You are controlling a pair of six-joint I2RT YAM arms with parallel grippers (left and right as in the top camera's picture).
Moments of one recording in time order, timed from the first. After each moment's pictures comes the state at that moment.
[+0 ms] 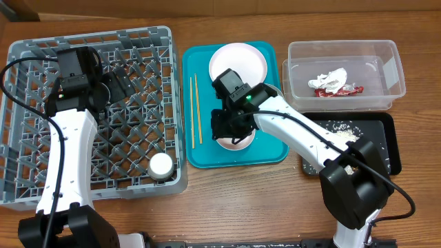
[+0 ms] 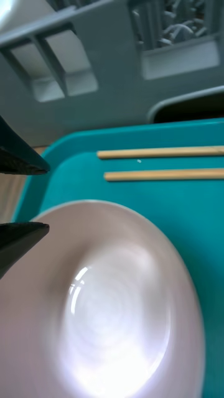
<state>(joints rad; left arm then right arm) 0.20 1.55 1.30 -0.68 -0.02 -0.26 0.68 1.95 1.52 -0.85 -0.31 0.61</state>
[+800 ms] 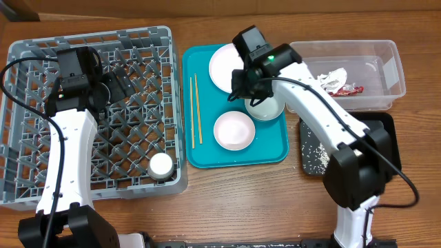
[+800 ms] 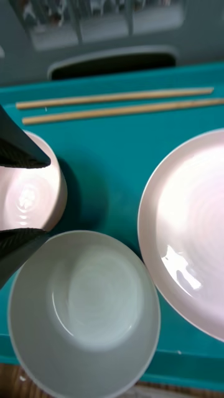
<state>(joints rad) 0.20 1.55 1.30 -0.68 -0.02 -0.26 0.52 2.06 1.85 -1.04 -0.06 0.49</state>
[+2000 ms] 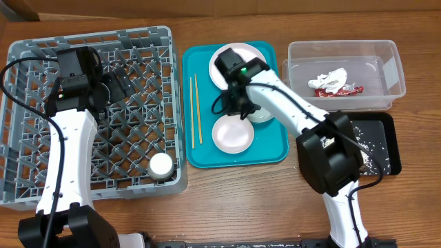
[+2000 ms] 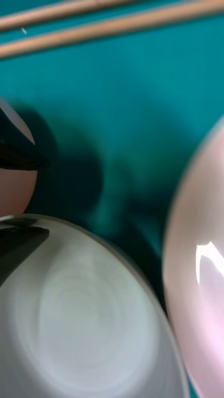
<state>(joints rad) 0.20 1.55 1.30 -0.68 -0.02 -0.26 0.60 2.23 1.85 -1.03 -0.01 0.45</state>
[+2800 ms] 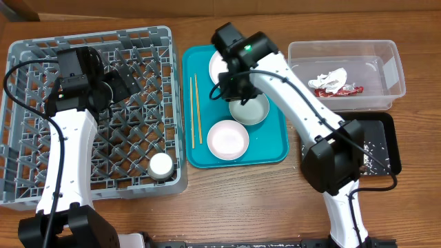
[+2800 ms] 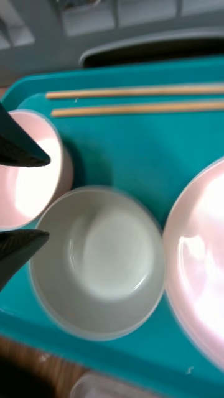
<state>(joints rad) 0.20 1.55 1.30 -0.68 0.13 -0.32 0.56 2.24 2.21 -1.39 -0.02 0.42</state>
